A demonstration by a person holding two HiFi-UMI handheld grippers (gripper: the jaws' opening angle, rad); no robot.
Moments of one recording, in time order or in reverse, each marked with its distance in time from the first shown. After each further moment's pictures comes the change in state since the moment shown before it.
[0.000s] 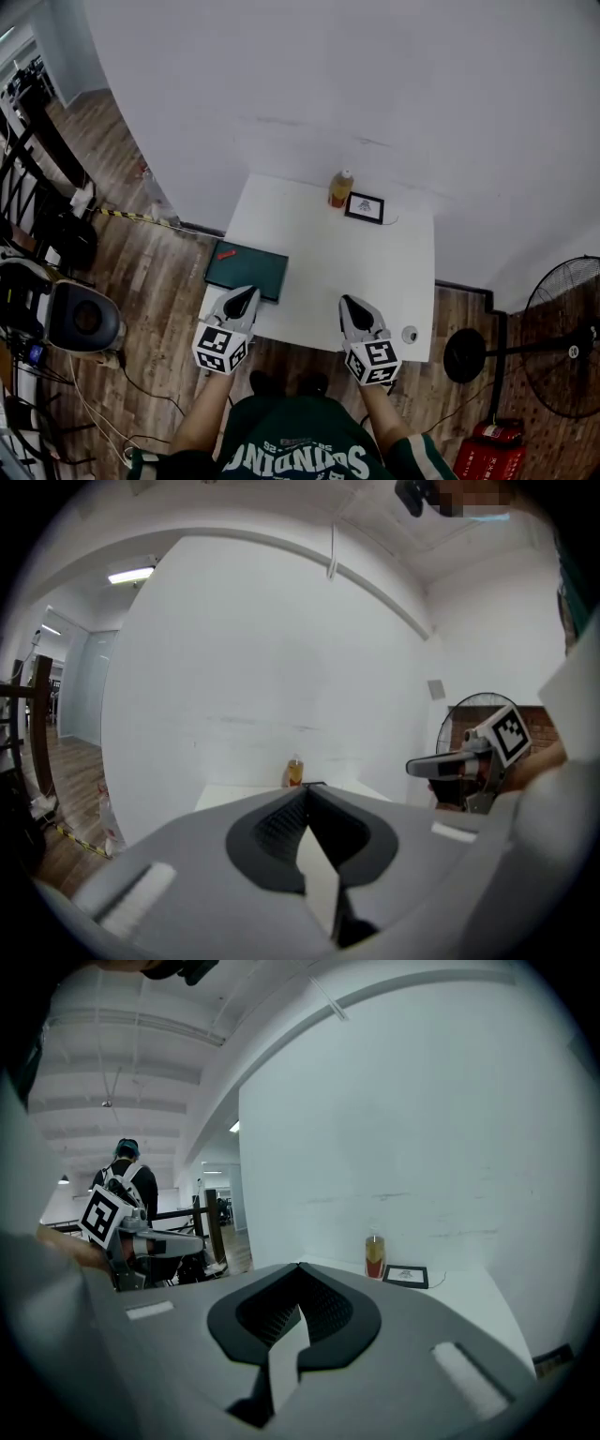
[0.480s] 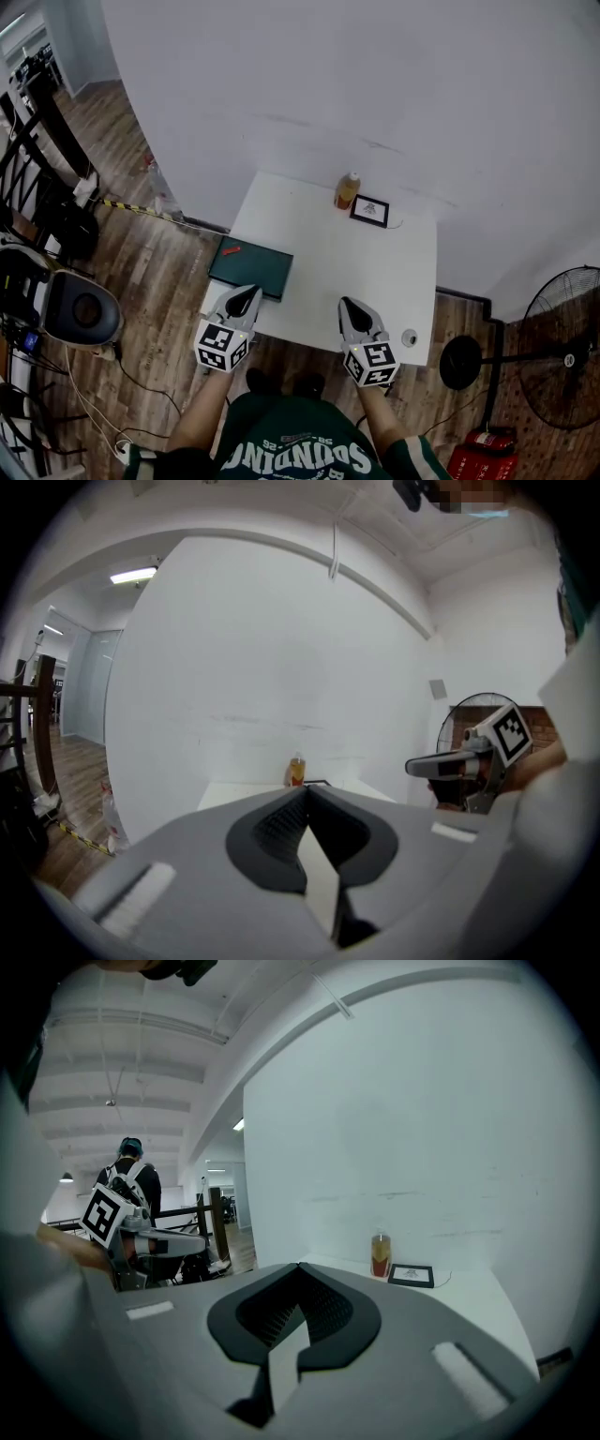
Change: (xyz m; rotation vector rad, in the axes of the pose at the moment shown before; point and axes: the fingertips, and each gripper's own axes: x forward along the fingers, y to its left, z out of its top) left arm -0.011 0.003 -0.004 -0.005 0.005 0.009; right arm 0.001 0.014 -0.001 -0.013 0.010 0.020
